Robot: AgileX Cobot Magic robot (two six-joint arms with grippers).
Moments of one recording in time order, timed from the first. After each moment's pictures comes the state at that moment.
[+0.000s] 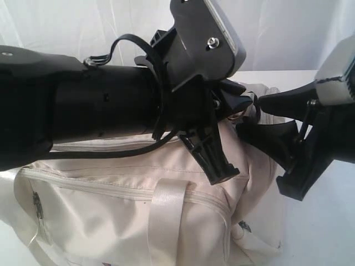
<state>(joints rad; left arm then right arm) -1.06 1.38 -1.03 -1.66 0.00 2.11 0.35 0.93 -0.57 -1.75 -0.62 1.36</state>
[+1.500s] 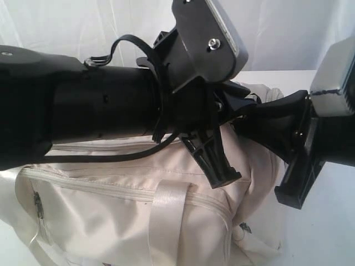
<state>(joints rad) -1.06 1.38 -1.03 -1.66 0.03 2.11 0.35 0.96 -0.57 -1.68 -0.70 1.21</state>
